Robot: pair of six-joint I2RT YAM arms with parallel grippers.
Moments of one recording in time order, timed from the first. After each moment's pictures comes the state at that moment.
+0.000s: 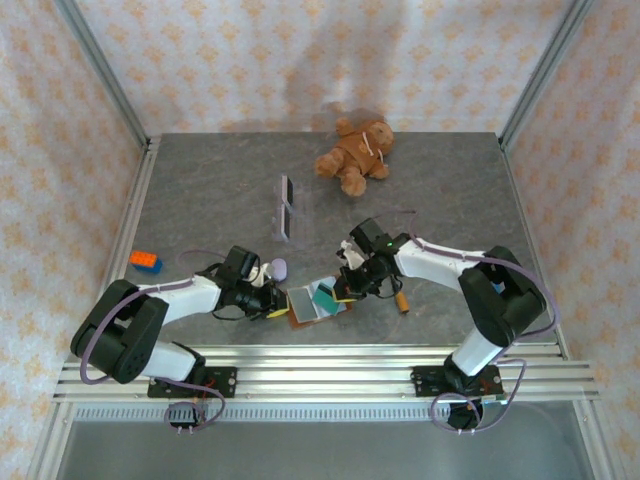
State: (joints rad) left arm -0.40 1.40 0.44 -0.17 0.62 -0.79; right arm 0.65 1.63 0.89 -0.52 -0.66 0.48
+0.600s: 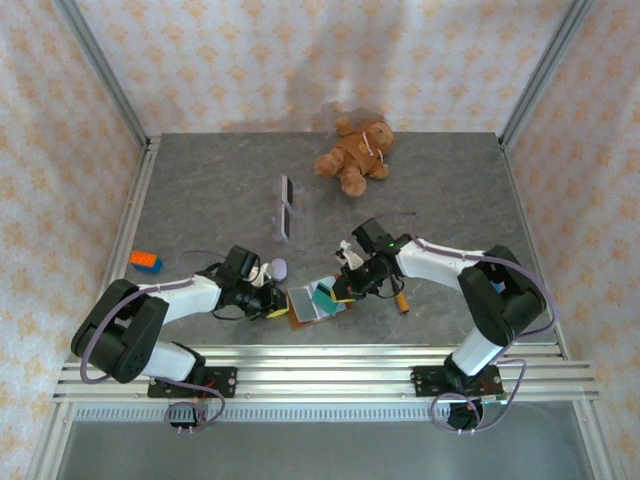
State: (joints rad) left arm -0.40 1.40 0.44 -0.17 0.62 -0.79; right arm 0.64 1.63 0.87 -0.48 -0.74 0.43
